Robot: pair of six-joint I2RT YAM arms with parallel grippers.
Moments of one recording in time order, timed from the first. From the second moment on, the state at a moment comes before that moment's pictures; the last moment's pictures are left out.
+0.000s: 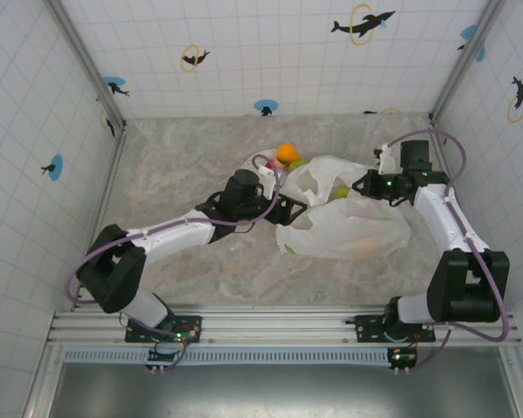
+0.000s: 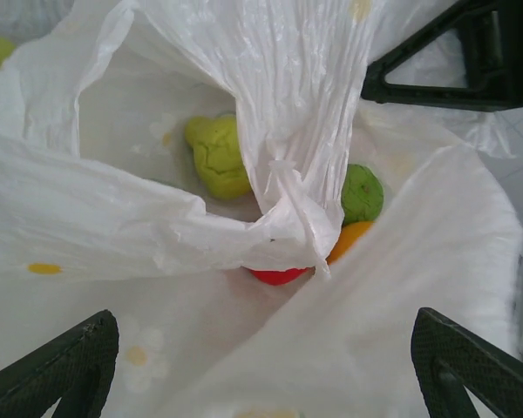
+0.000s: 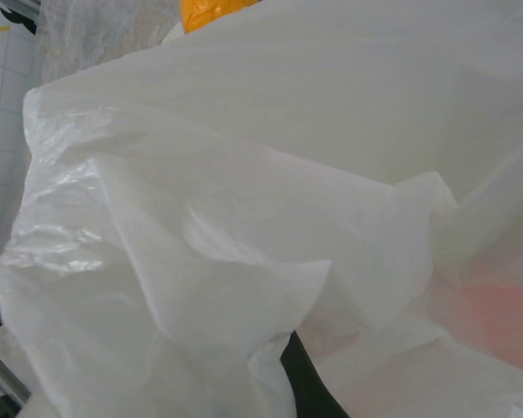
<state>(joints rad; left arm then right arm) -0.78 1.53 0.91 0.14 0.38 -0.39 0.01 1.39 1.04 -0.64 -0.62 0.16</state>
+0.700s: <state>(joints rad) -0.53 1.63 1.07 -0.01 0.09 -0.36 0.01 1.39 1.04 -0.64 -0.62 0.16</state>
